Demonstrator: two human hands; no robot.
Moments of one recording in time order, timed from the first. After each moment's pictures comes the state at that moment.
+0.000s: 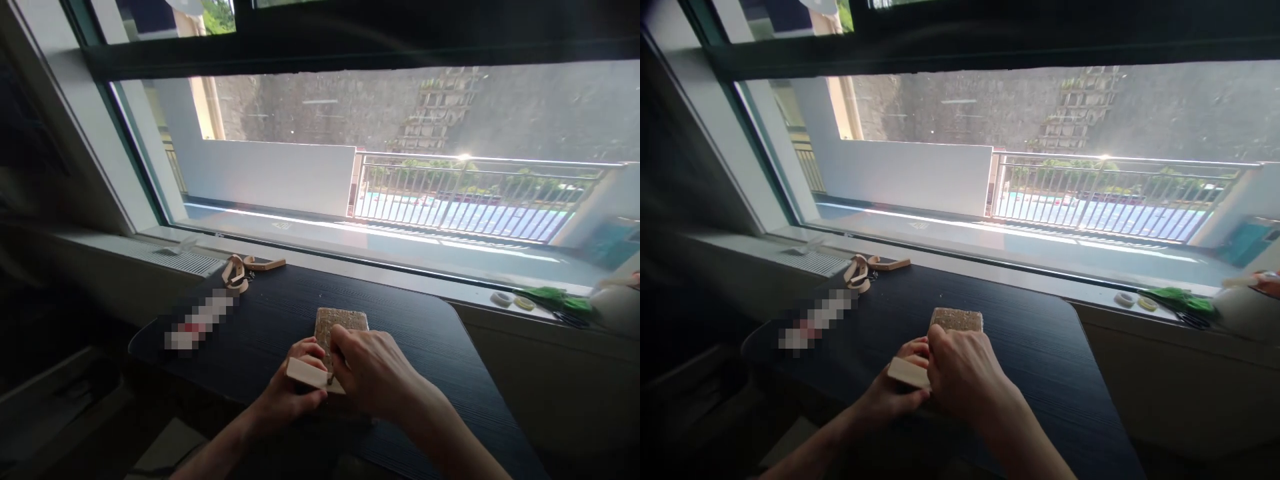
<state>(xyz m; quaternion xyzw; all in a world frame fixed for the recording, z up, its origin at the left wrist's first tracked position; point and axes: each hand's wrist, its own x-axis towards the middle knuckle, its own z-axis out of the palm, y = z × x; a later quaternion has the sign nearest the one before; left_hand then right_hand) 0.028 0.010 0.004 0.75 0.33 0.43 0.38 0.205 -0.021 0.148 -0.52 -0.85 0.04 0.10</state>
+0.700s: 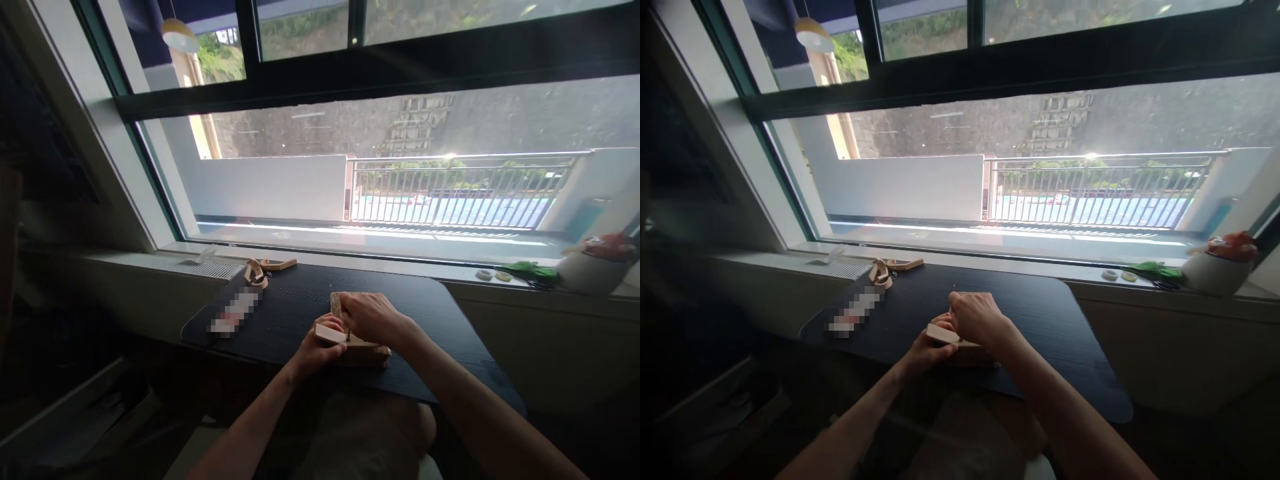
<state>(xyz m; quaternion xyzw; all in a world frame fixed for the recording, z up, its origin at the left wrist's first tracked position) 0.024 0.002 0.010 0.73 0.30 0.46 0.40 0.182 -0.038 0.158 -0.55 -0.84 -0.04 0.04</state>
